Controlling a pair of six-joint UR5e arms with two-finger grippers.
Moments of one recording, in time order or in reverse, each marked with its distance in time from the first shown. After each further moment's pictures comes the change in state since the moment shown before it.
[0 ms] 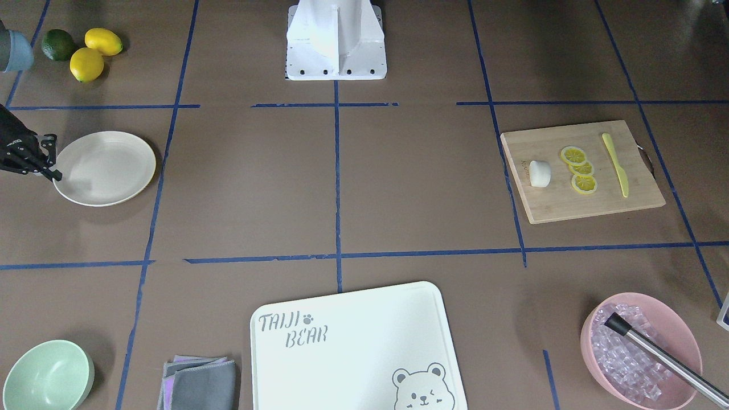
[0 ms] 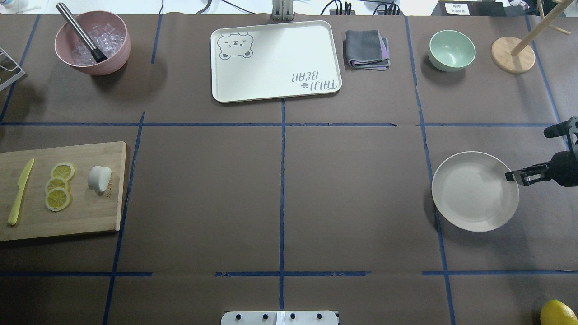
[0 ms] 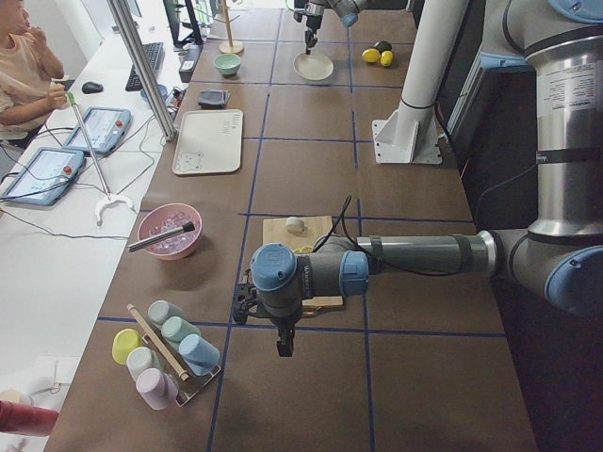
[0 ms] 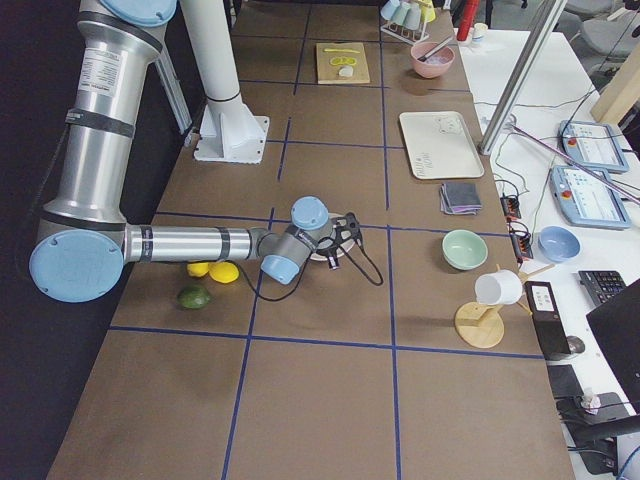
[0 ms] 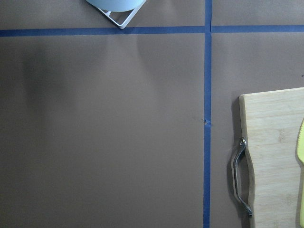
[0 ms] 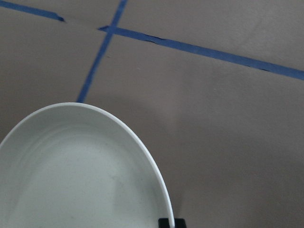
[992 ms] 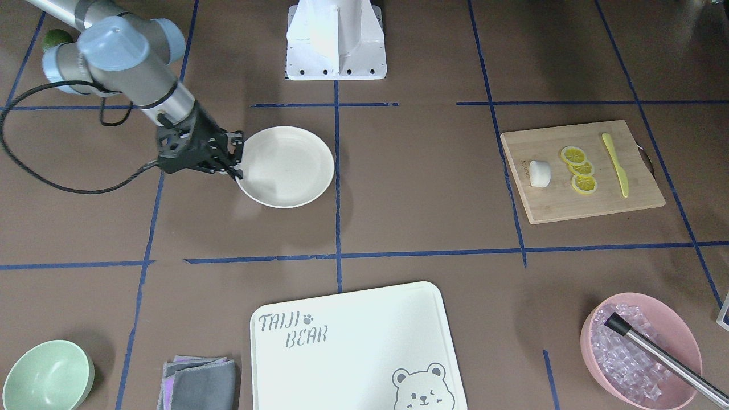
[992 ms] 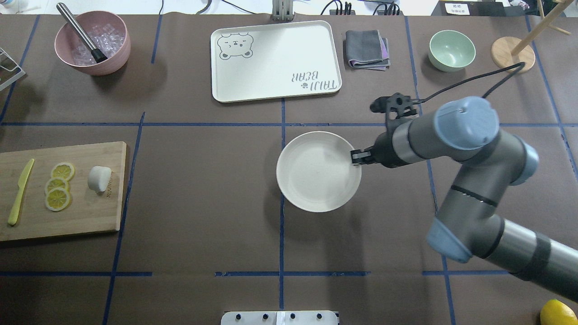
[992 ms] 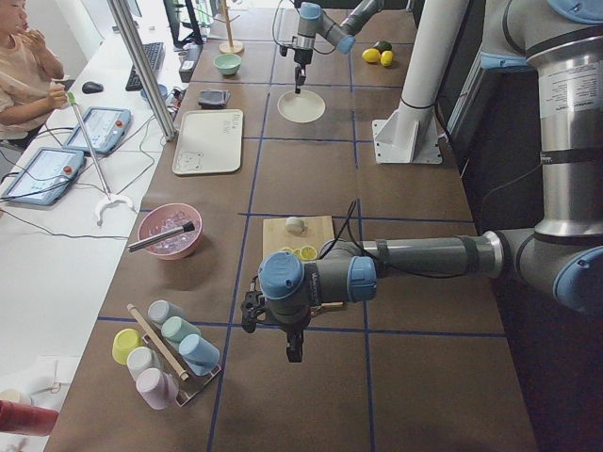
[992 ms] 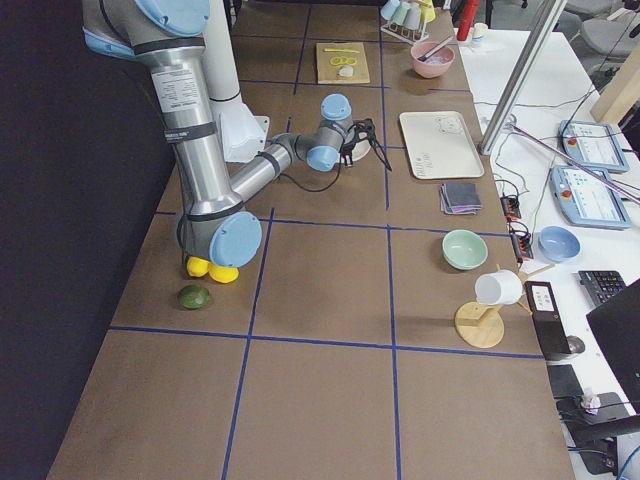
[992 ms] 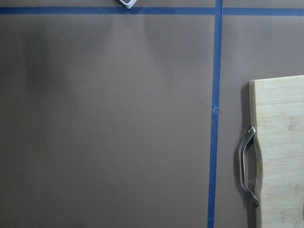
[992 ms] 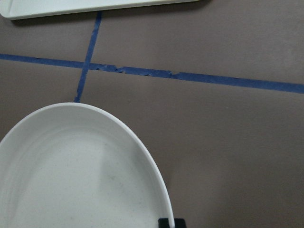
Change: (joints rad) left arm 0.000 0.033 0.000 0.002 -0.003 0.000; right arm -0.355 0.596 0.045 -0.513 -0.258 0.414
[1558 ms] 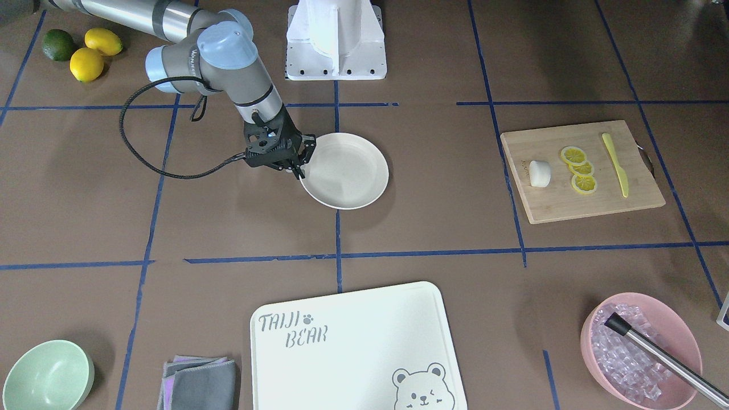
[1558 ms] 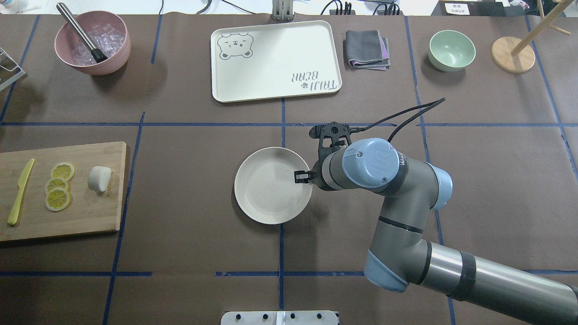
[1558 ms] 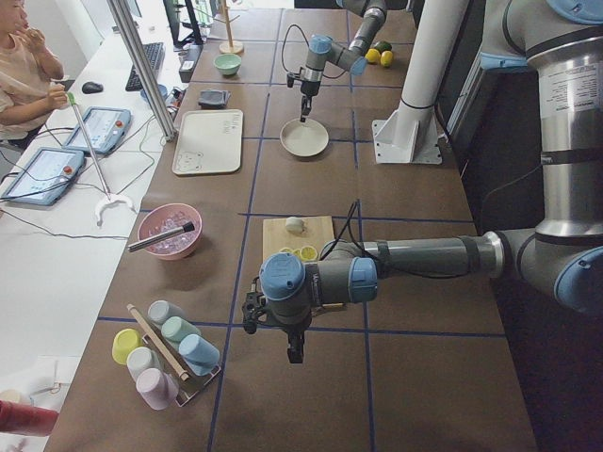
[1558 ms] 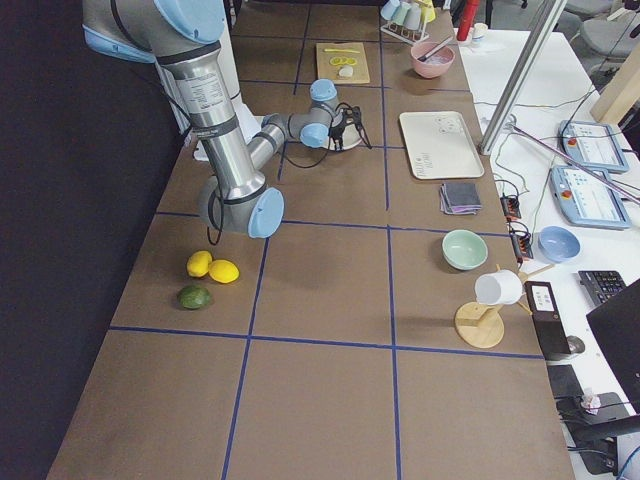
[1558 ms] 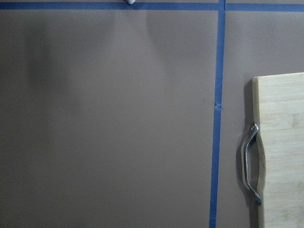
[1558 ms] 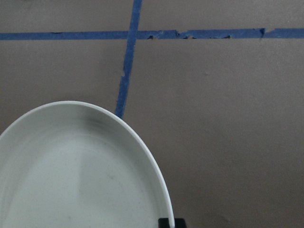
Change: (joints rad) left arm 0.001 0.001 0.000 -0.002 0.003 0.000; right arm -0.146 0.153 -0.134 -0.056 -0.187 0.117
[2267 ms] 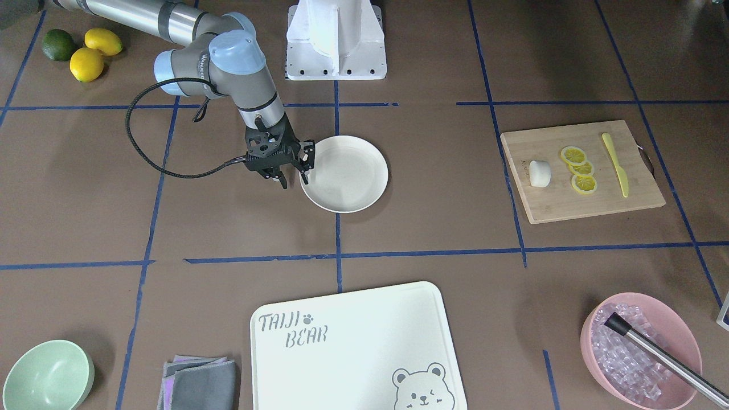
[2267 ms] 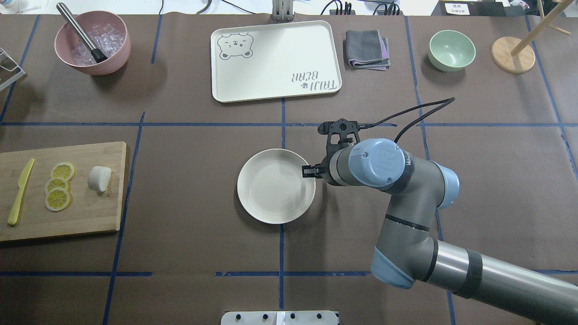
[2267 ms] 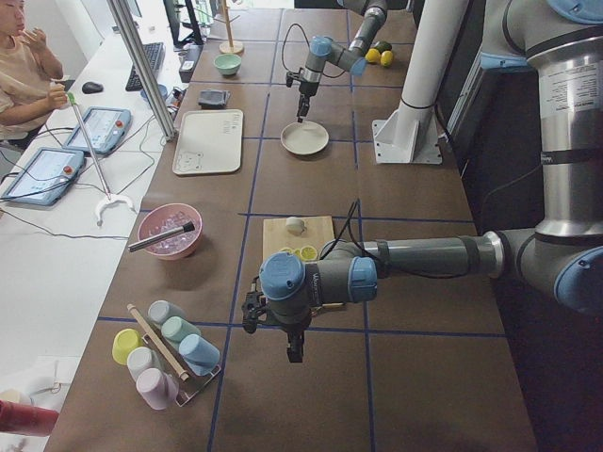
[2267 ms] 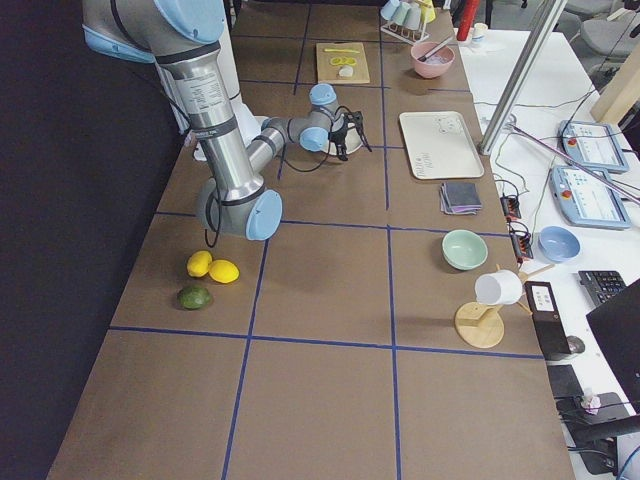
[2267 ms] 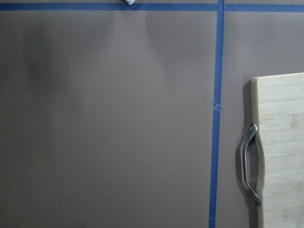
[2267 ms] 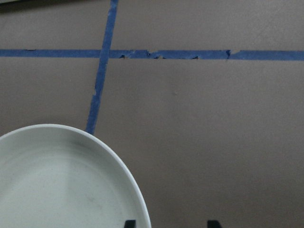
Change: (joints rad) left arm 0.000 0.000 -0.004 -0.001 0.000 0.001; right arm 0.048 -0.026 0.017 -0.028 -0.012 -0.026
